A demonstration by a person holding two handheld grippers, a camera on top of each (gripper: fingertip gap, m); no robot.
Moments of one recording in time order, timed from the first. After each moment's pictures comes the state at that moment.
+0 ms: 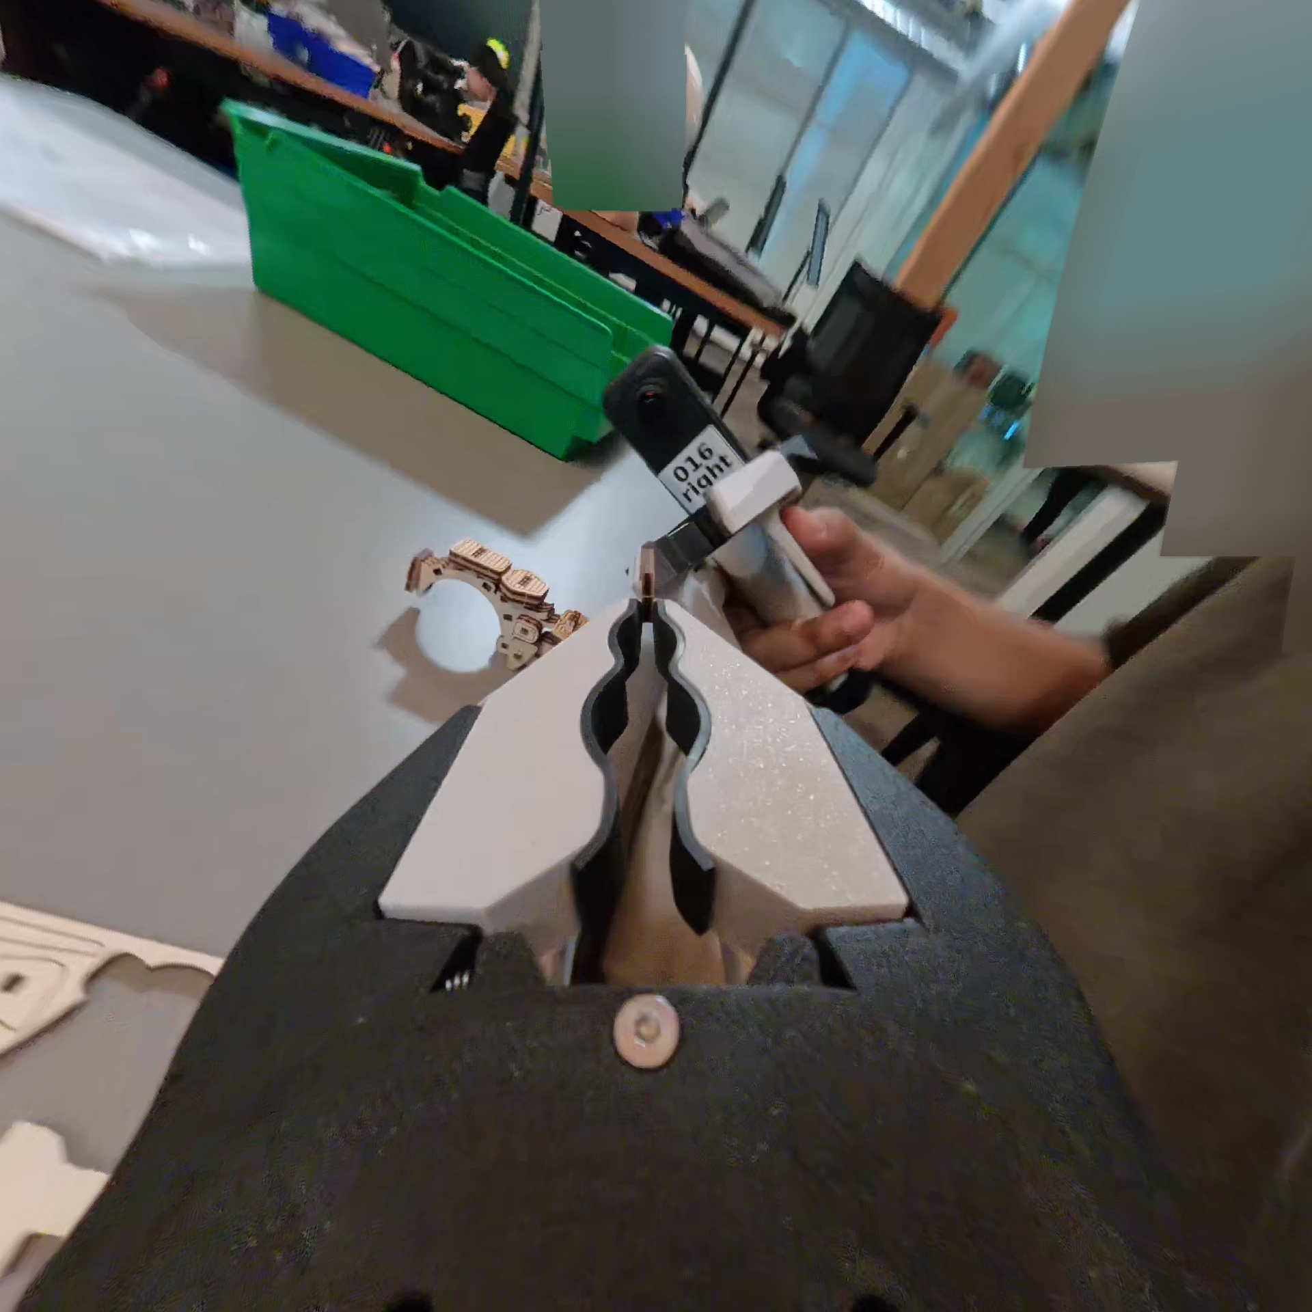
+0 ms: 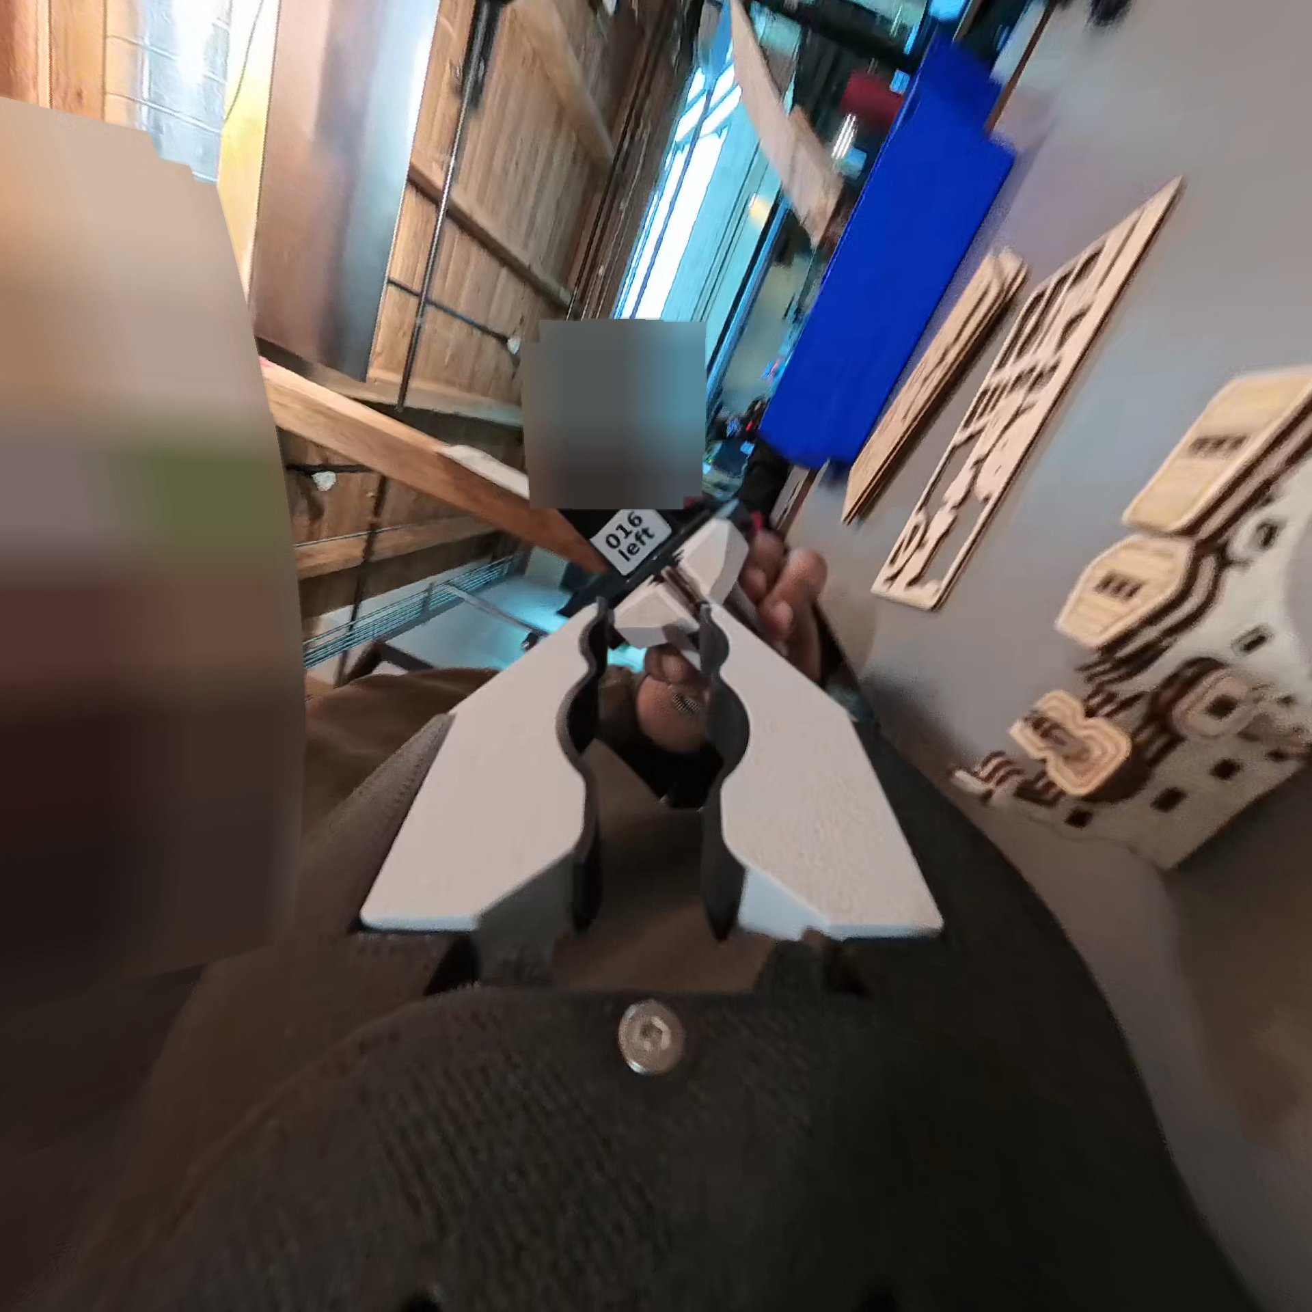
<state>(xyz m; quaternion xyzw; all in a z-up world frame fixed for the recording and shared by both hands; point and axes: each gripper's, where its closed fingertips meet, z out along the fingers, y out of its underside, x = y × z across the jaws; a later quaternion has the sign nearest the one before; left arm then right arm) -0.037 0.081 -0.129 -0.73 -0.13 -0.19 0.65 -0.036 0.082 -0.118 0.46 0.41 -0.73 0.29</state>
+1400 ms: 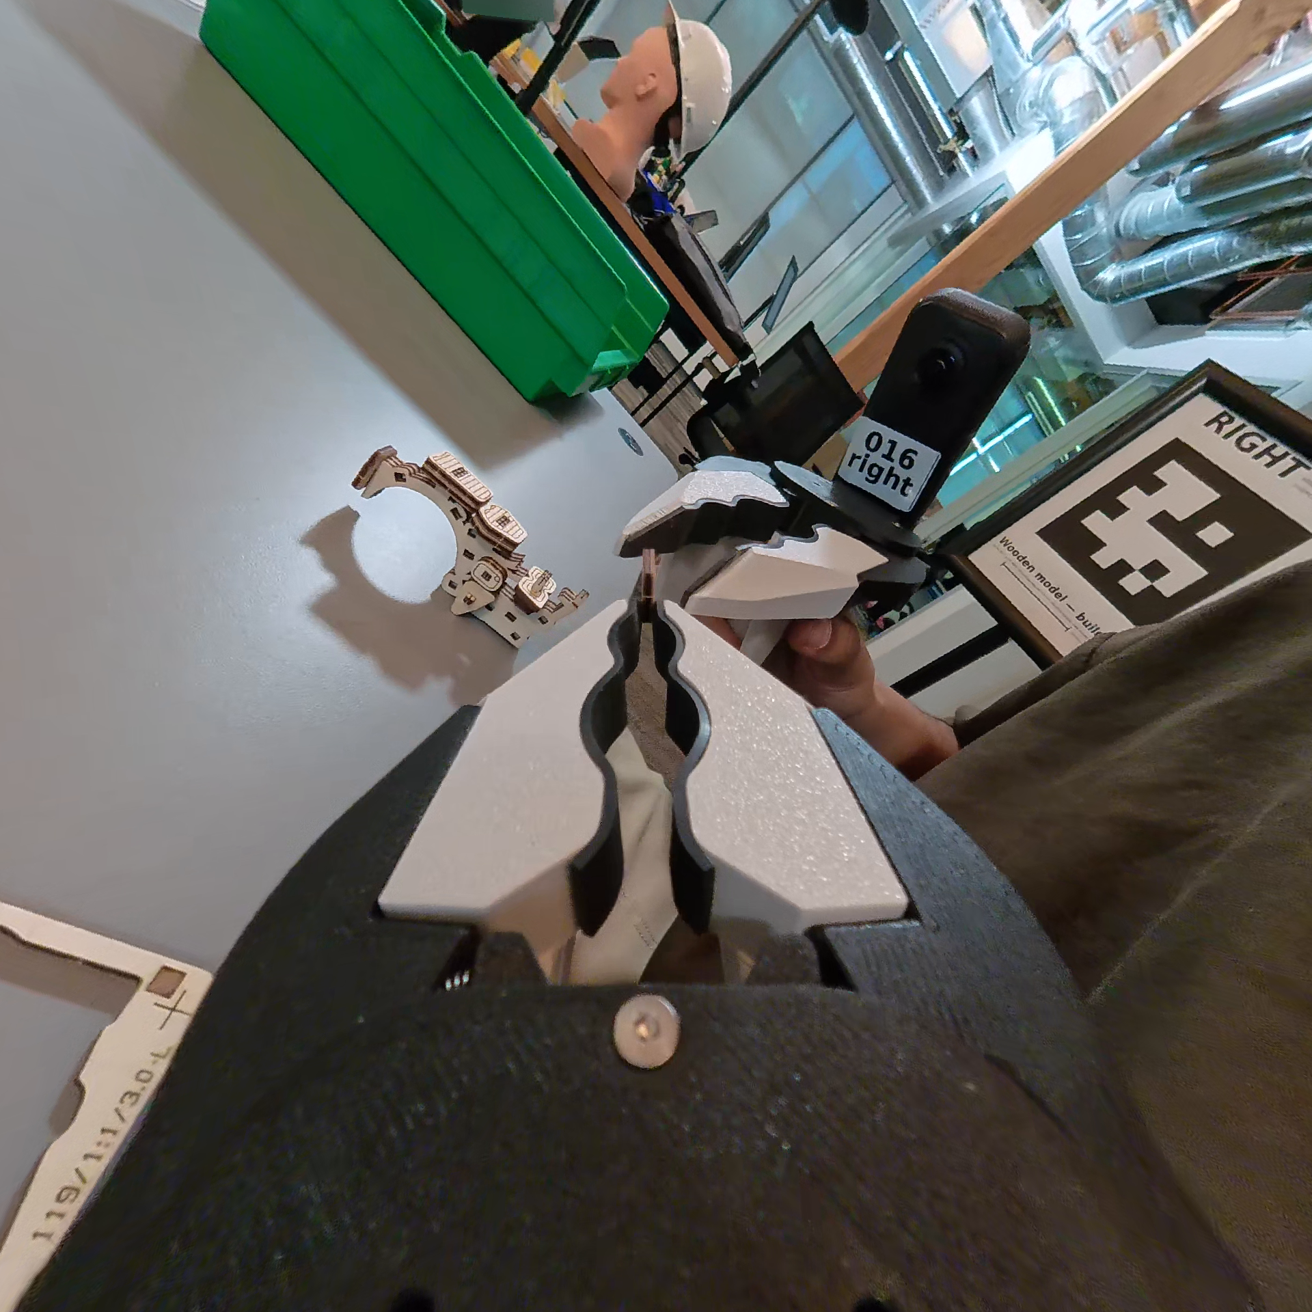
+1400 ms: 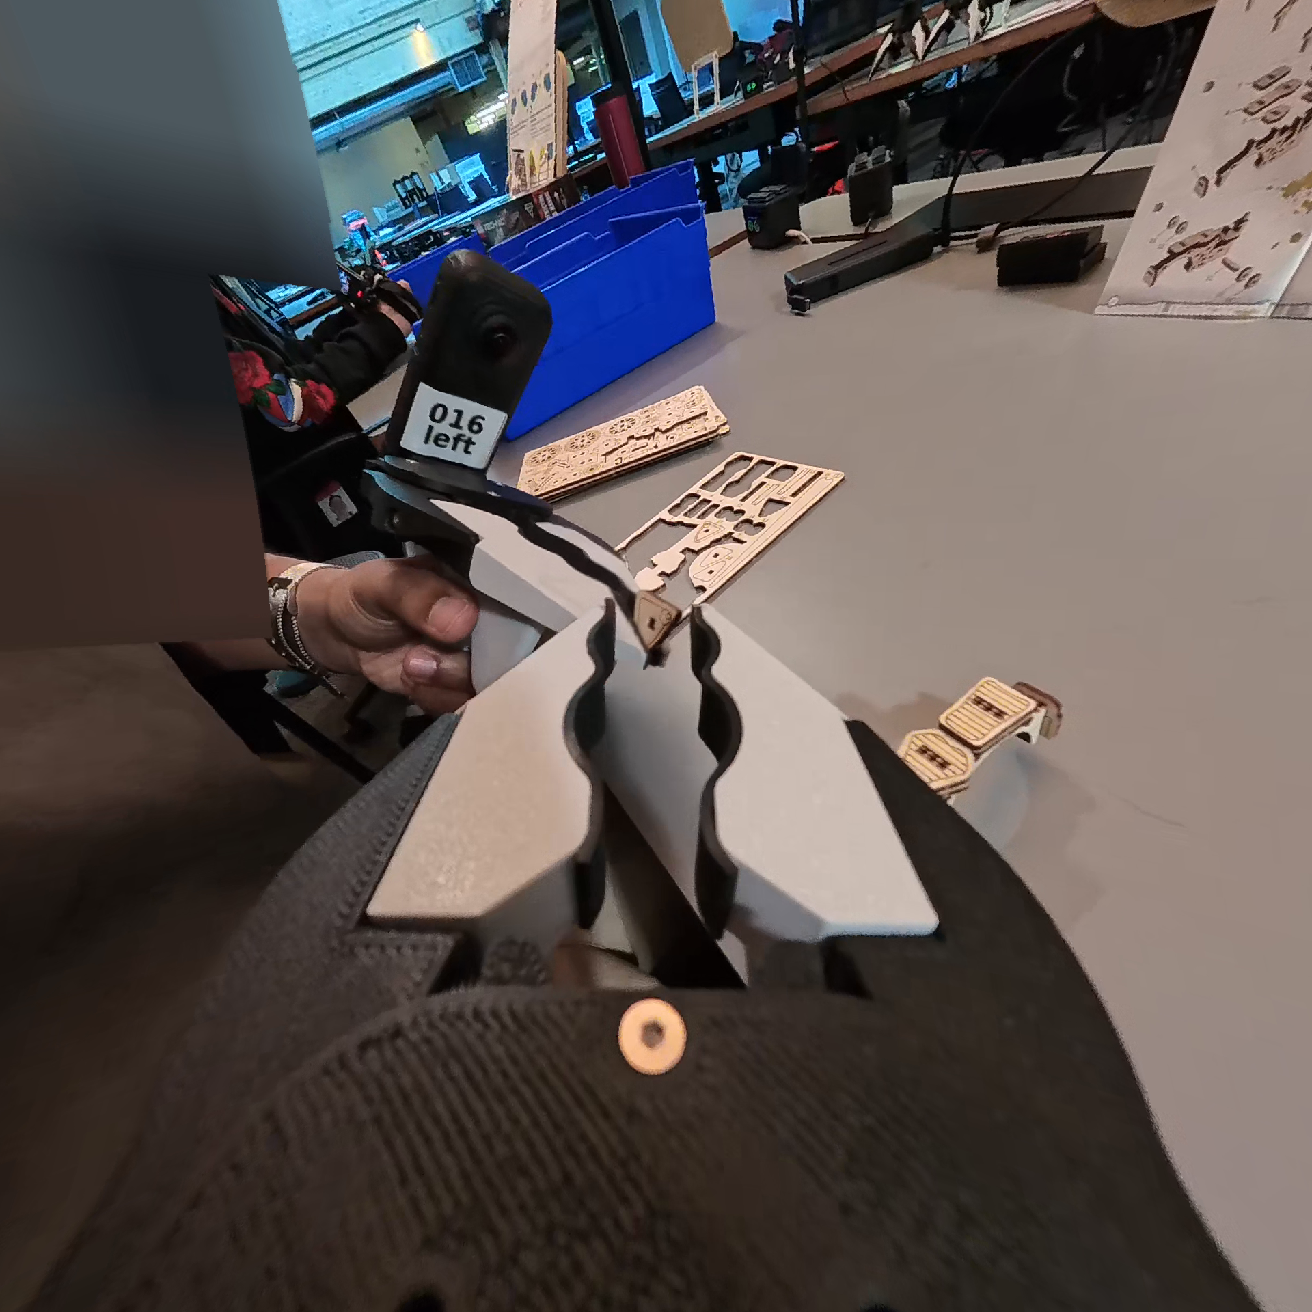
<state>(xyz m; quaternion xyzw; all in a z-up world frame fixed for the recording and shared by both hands) -0.036 0.090 -0.143 -0.69 -0.23 -0.33 0.60 -0.051 0.080 -0.132 0.41 0.65 -0.62 -0.14</state>
